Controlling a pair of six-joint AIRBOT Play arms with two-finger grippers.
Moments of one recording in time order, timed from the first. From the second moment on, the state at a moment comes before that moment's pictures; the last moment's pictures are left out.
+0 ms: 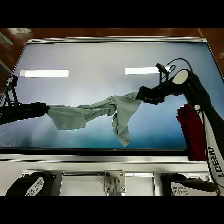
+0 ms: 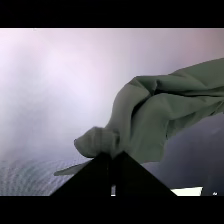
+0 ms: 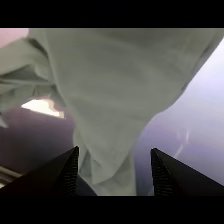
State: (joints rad) left arm 0.10 -0.82 0.81 1.17 -0.94 -1.40; right arm 0.15 -1.45 1.30 -1.06 1.17 1.55
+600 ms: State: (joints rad) left arm 0.10 -0.82 0.80 1.16 -0.94 -1.40; right arm 0.36 -1.70 1.30 -0.79 1.03 1.57
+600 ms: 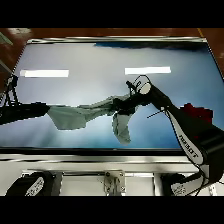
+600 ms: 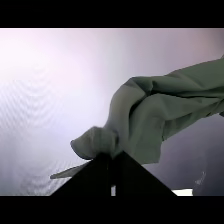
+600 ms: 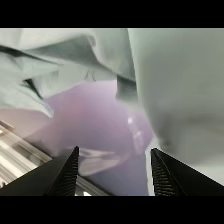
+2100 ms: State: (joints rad) left arm 0.33 -0.81 1.35 1.12 -0.94 -1.34; right arm 0.24 -1.27 1.66 -0.92 1.12 1.56
